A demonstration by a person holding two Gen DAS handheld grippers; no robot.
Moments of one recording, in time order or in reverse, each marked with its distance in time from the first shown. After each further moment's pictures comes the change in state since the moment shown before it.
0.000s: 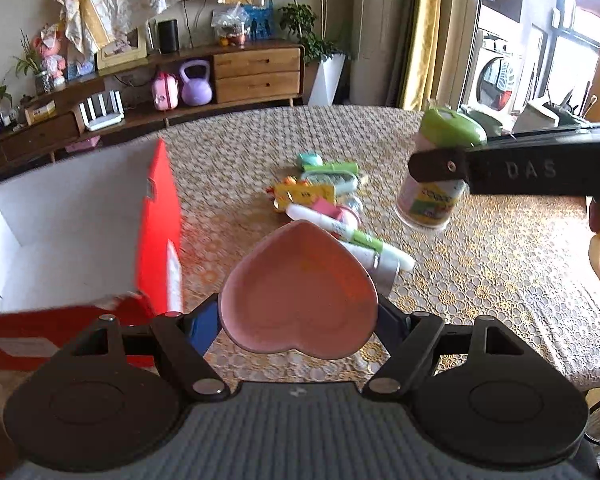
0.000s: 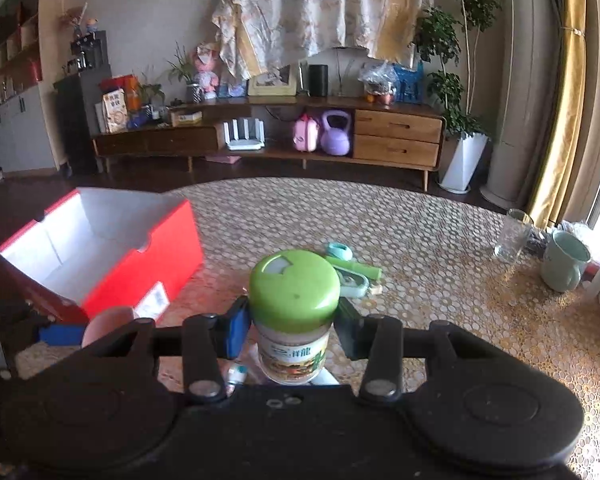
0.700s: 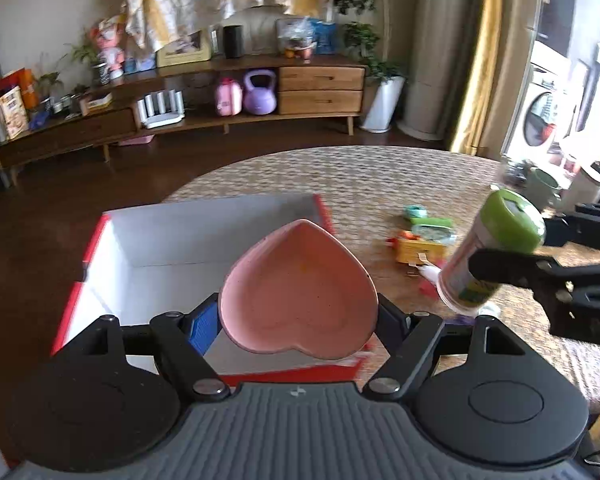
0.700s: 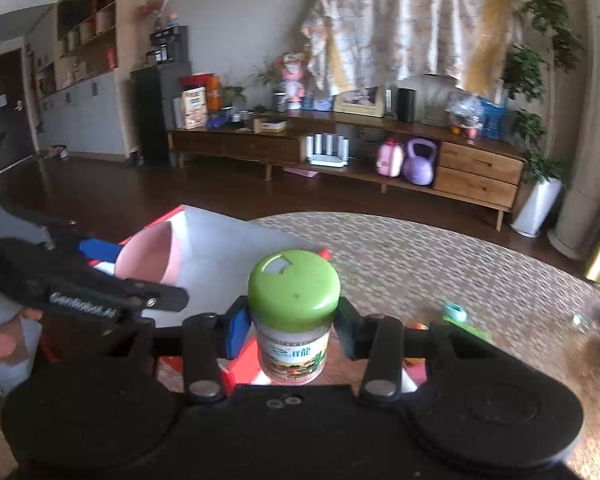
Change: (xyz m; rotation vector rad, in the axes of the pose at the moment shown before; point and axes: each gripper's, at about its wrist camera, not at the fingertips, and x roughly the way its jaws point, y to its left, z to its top) left arm -0.064 0.140 0.052 -0.108 -0.001 0.099; right arm 0.011 0.111 0.058 -0.144 -0.017 0.189
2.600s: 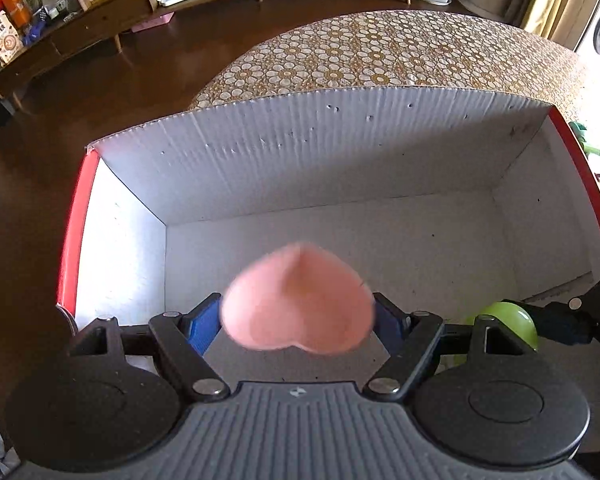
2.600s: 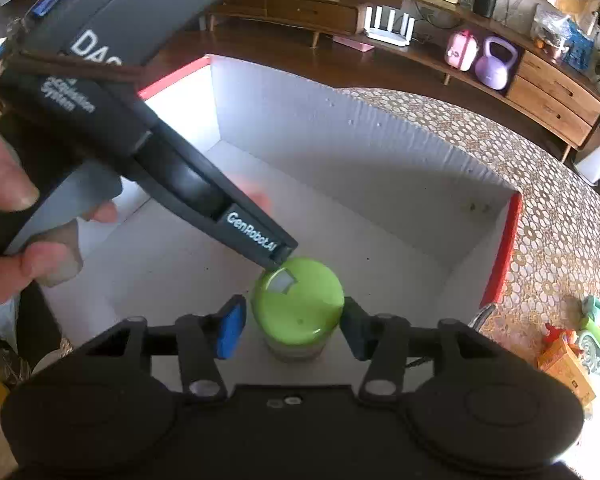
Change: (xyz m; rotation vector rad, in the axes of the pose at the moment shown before) left arm 0.198 0.108 0.028 0.027 0.428 0.096; right arm 0.209 0.102 -0.002 -0.097 0.422 0.062
